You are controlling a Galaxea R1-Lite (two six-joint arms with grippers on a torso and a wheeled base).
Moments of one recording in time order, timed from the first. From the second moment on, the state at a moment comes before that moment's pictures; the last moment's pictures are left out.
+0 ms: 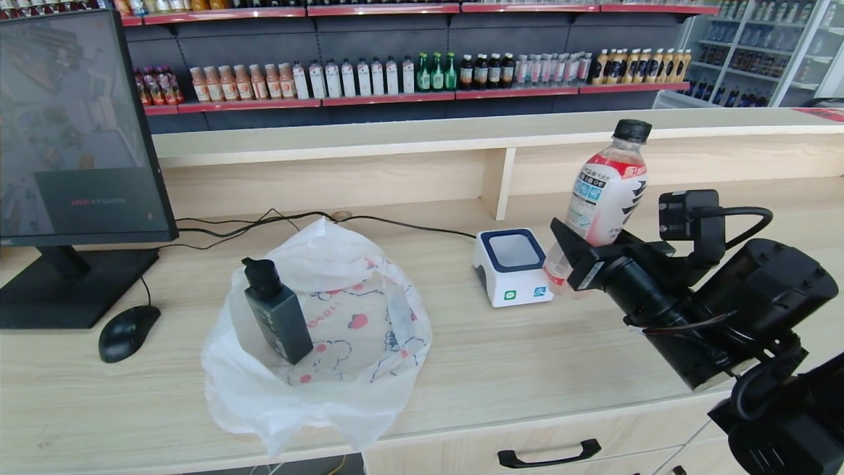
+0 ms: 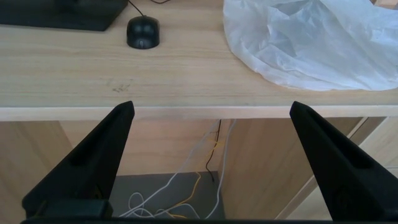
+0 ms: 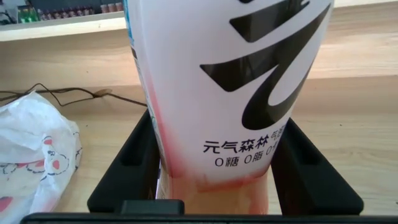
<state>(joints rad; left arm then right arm) 0.00 0.00 0.00 0.00 0.00 -0.01 0.48 1.83 -0.52 -1.57 -0.21 0.01</state>
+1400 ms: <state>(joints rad) 0.00 0.00 0.00 0.00 0.00 -0.01 0.52 1.80 -0.53 -1.57 -0.21 0.01</state>
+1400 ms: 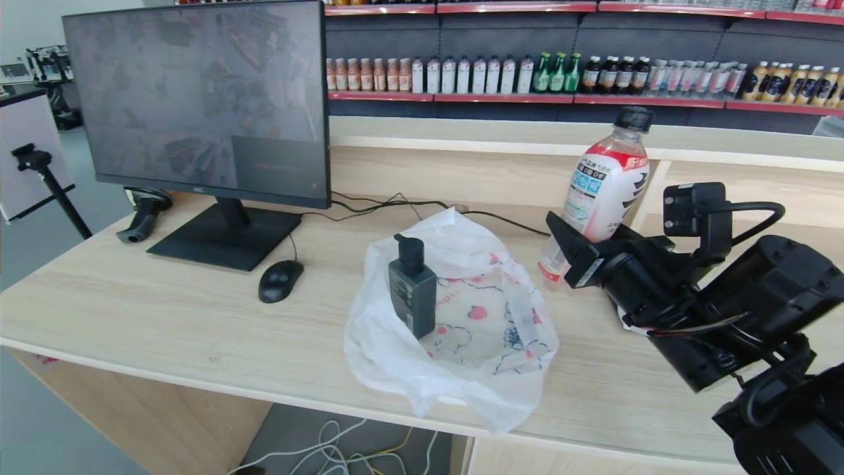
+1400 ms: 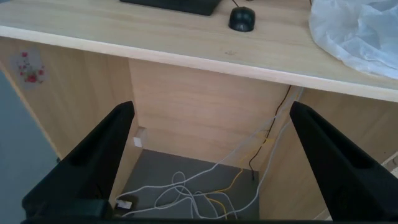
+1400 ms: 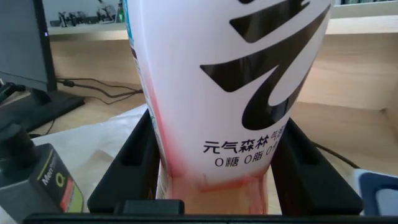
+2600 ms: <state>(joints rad) 0.00 0.00 0.00 0.00 0.00 -0.01 0.56 2.03 -0.60 -1.57 -0.21 0.02</state>
